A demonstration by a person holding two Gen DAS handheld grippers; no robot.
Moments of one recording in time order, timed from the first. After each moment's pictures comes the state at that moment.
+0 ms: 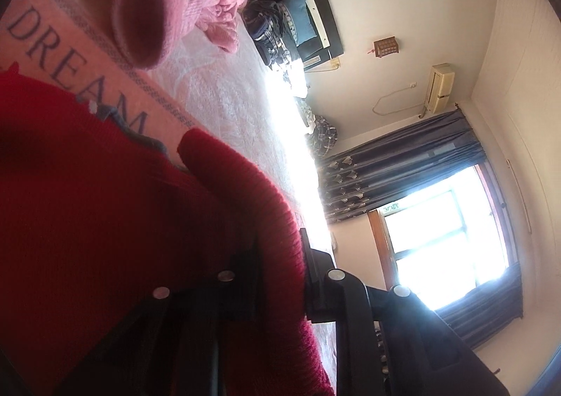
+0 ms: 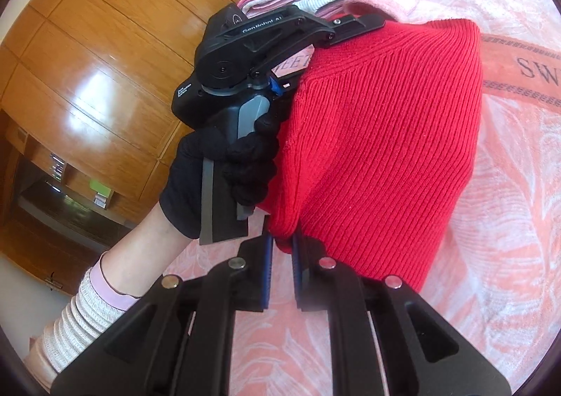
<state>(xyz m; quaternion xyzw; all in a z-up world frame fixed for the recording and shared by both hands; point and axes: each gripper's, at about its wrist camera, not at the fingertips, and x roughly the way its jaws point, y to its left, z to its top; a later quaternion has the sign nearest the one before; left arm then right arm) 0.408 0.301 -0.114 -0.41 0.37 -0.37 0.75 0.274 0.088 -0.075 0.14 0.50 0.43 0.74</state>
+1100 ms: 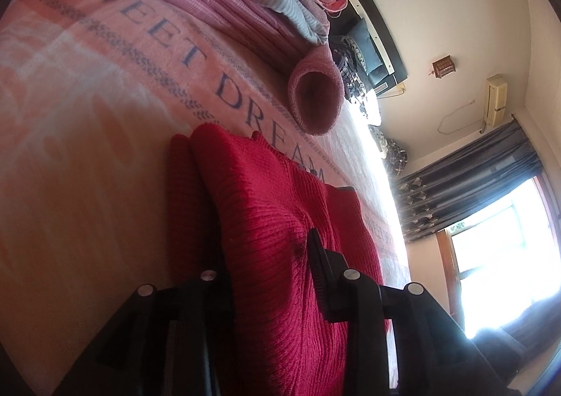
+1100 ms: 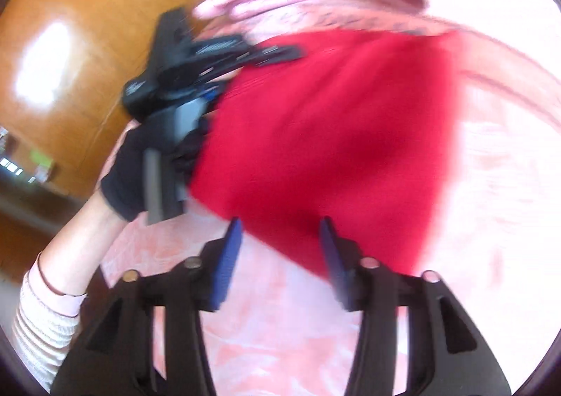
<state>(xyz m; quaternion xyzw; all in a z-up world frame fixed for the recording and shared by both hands) 0.390 0.452 -0.175 -0.35 0.40 -0.23 0.81 0.278 0.181 -0.100 0.02 0.54 0.32 0.78</state>
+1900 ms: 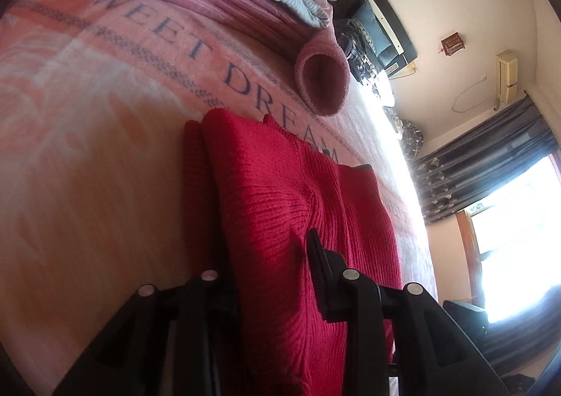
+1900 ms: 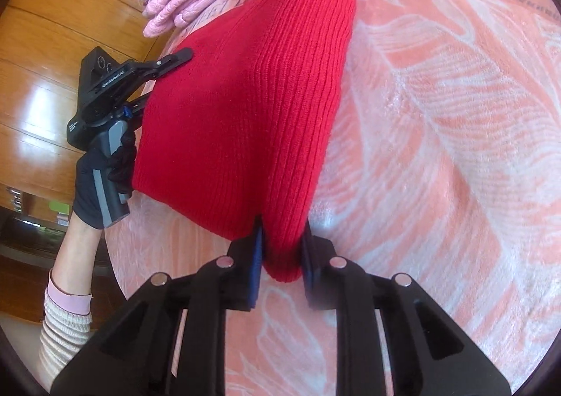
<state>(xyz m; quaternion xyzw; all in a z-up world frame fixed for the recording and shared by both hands) 0.372 0.452 -0.159 -0.31 0.43 -0.22 0.82 0.298 0.108 -0.154 0.13 0.60 0.32 0.73</state>
